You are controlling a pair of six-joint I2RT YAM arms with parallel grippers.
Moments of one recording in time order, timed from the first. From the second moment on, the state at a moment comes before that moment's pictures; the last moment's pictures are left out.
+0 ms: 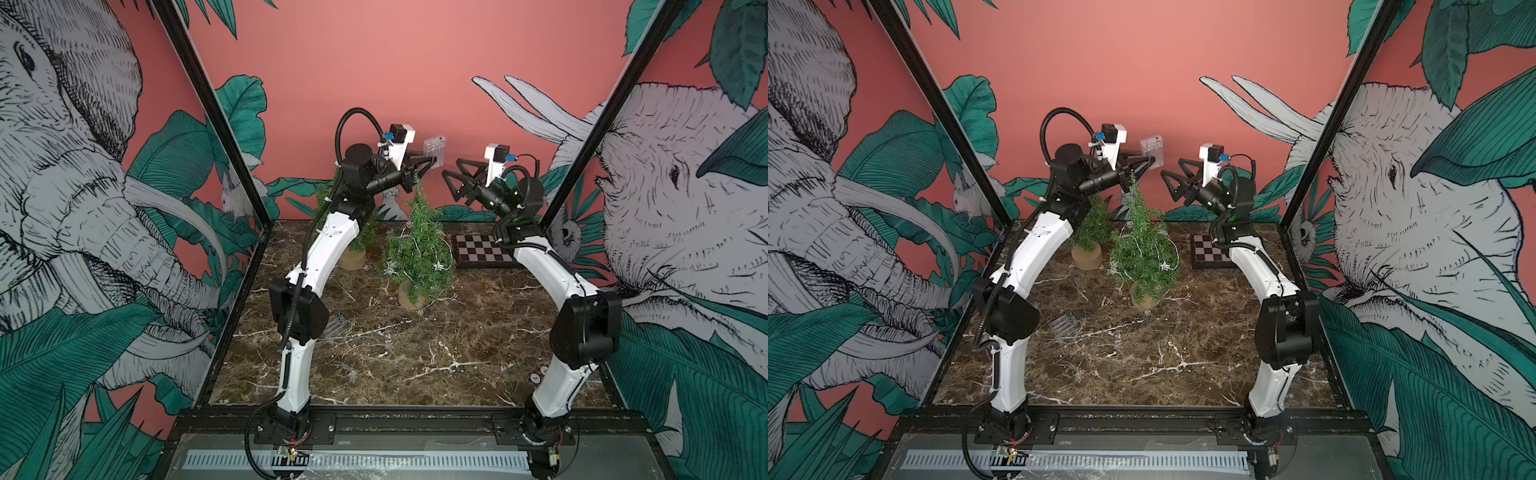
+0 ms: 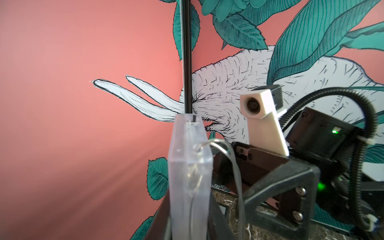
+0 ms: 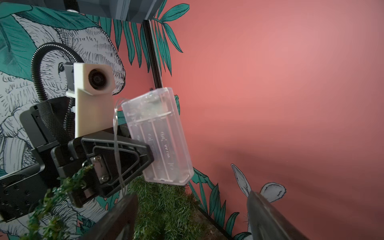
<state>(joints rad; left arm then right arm) -0.47 2.10 2.30 0.07 0.73 -0.12 0.22 1.83 1.64 0.61 -0.73 0.42</state>
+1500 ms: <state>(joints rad) -0.46 2.13 2.39 0.09 0.93 -0.36 0.24 2.10 1.91 1.22 -0.97 1.04</state>
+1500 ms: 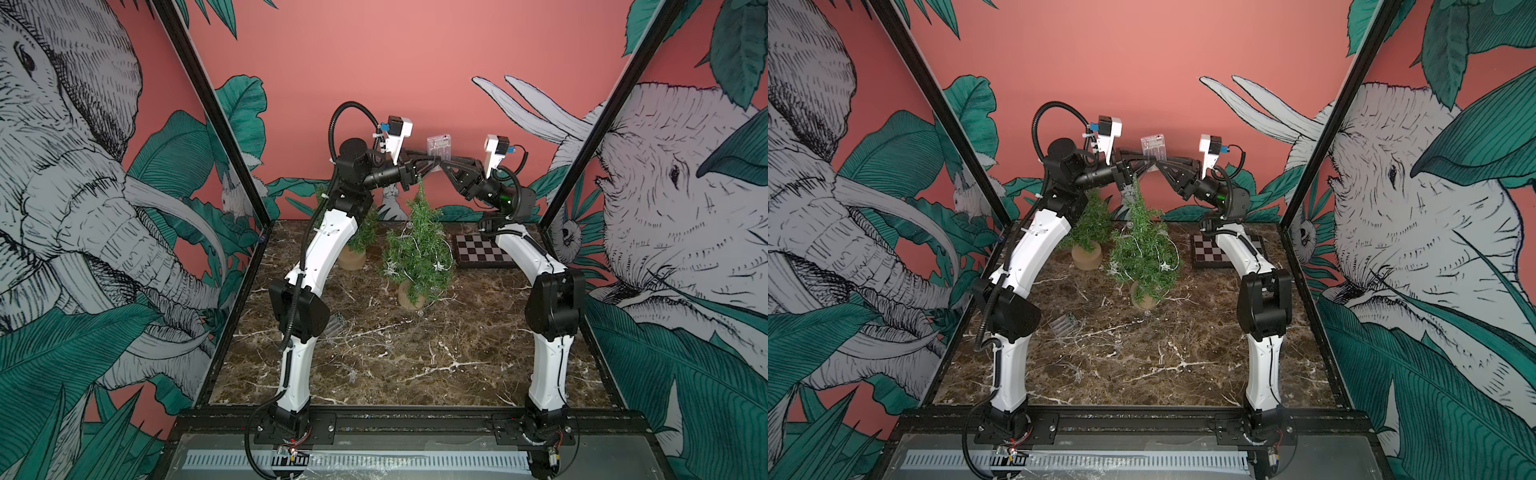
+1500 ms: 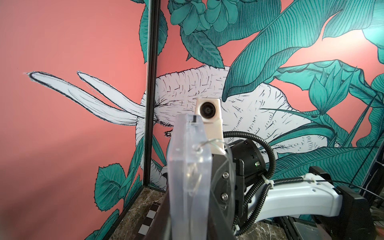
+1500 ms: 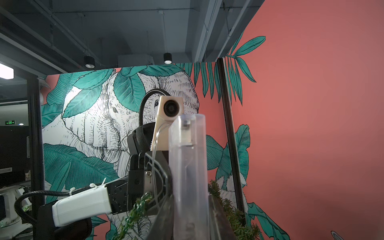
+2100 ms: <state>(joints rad) -0.45 2.05 2.21 0.19 0.83 -0.16 0.25 2.02 1.79 1.21 -0.95 1.02</state>
